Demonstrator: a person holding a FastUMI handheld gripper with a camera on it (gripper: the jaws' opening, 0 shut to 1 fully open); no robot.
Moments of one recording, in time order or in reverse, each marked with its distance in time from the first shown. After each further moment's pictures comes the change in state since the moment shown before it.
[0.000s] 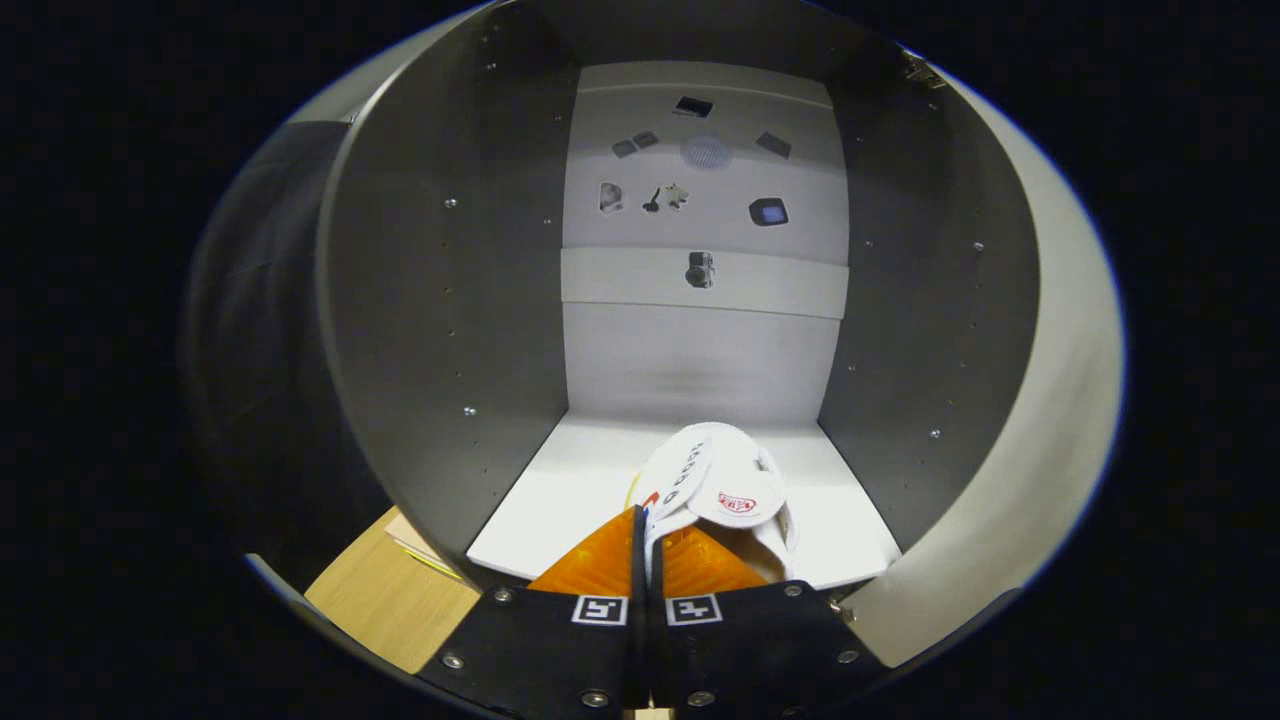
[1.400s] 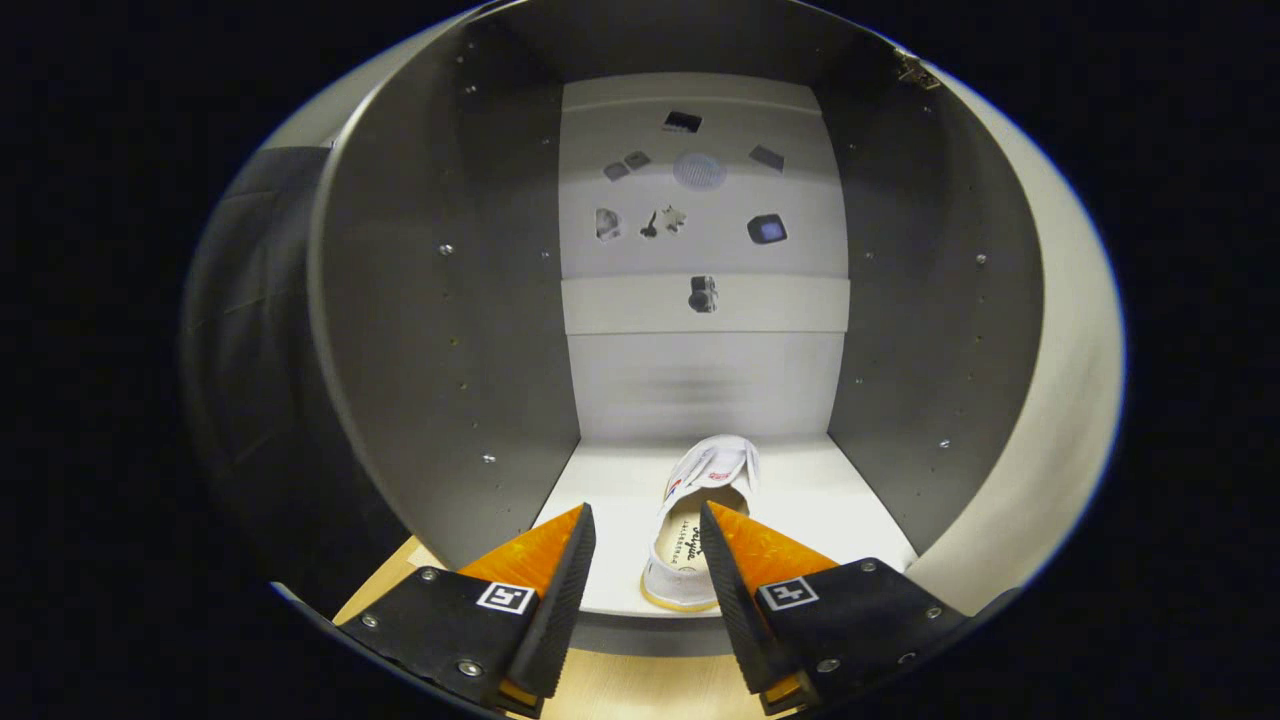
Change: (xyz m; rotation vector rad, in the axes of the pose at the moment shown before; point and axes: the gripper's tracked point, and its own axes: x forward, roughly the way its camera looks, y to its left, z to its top) arm -0.044 0.015 0.029 0.081 -0.080 -0.001
